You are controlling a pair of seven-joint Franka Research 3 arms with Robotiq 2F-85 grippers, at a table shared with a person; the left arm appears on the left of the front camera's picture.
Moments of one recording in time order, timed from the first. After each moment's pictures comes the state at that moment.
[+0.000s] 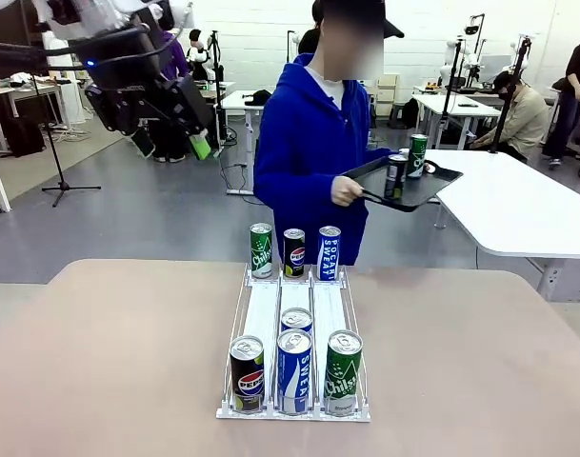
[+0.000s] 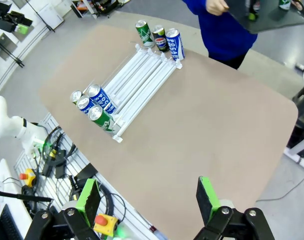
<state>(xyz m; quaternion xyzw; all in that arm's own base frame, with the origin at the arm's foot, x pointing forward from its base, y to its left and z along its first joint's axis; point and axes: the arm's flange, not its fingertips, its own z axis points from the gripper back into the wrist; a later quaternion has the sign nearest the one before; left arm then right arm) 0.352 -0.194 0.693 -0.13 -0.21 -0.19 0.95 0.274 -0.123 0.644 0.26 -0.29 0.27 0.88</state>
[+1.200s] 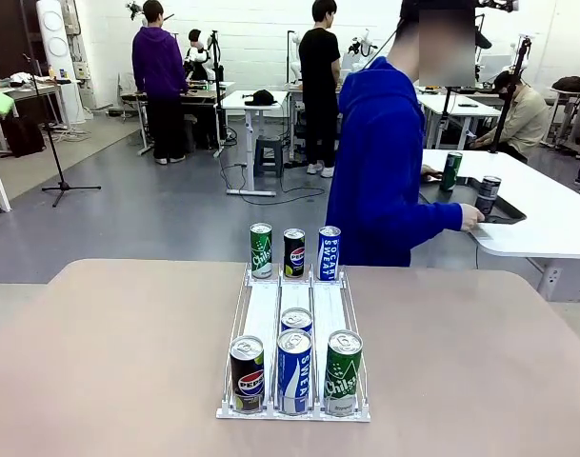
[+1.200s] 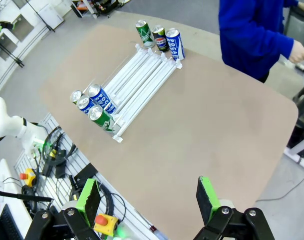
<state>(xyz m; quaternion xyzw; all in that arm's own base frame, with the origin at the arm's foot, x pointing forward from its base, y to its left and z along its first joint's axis) 0.301 0.032 0.684 -0.34 -0.27 -0.17 0.89 0.274 -0.123 0.644 0.26 -0.29 0.27 0.88</state>
